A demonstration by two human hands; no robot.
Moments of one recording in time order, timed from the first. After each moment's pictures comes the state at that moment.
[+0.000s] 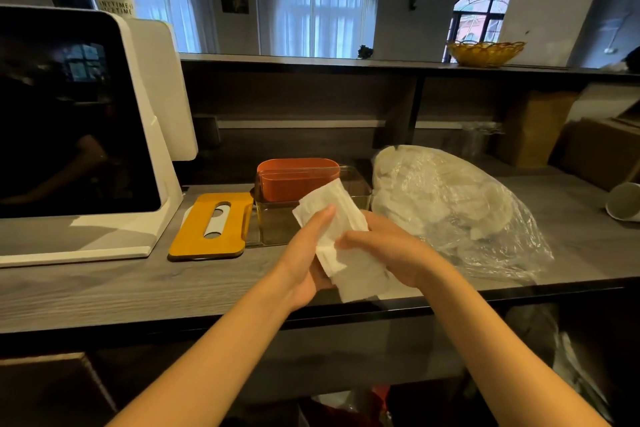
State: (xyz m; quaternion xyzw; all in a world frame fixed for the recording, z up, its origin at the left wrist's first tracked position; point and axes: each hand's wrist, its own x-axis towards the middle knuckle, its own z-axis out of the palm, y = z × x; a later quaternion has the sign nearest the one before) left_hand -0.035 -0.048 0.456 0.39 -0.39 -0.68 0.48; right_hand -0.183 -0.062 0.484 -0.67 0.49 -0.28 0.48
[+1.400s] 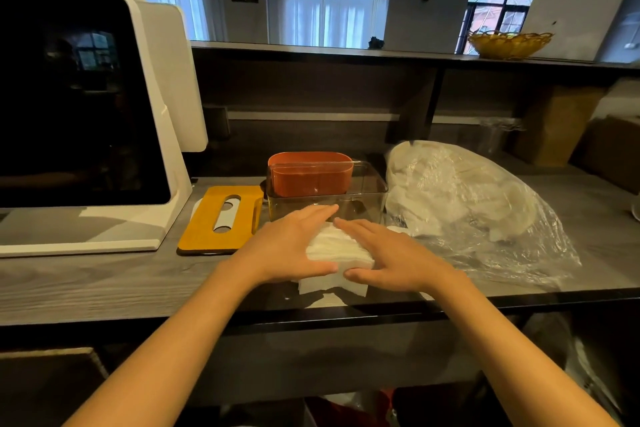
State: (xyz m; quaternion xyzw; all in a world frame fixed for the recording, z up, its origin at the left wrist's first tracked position) left_hand 0.033 -0.085 0.454 0.50 -0.85 -0.08 0.14; right_hand -0.197 -0.095 0.443 -0.90 0.41 -0.11 0.08
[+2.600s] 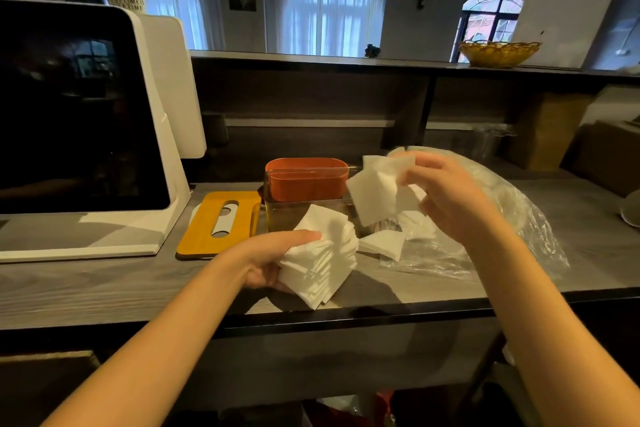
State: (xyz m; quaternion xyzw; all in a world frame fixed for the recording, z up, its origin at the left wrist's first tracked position) left_hand 0.036 -0.083 0.453 0.58 -0.43 -0.63 0.28; right_hand -0.211 -0.068 0.547 -0.62 0.45 -0.50 0.40
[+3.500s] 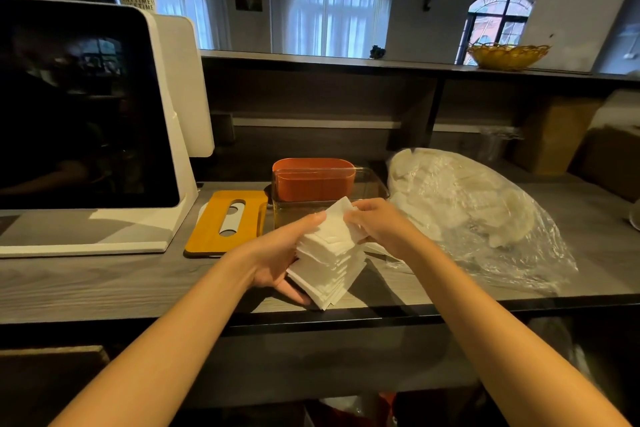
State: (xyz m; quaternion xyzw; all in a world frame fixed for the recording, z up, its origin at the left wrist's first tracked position) left_hand 0.038 -0.084 0.460 0.56 -0.45 -0.66 0.23; right_hand -0.150 -0.126 0.475 -0.63 0.59 -0.31 0.40
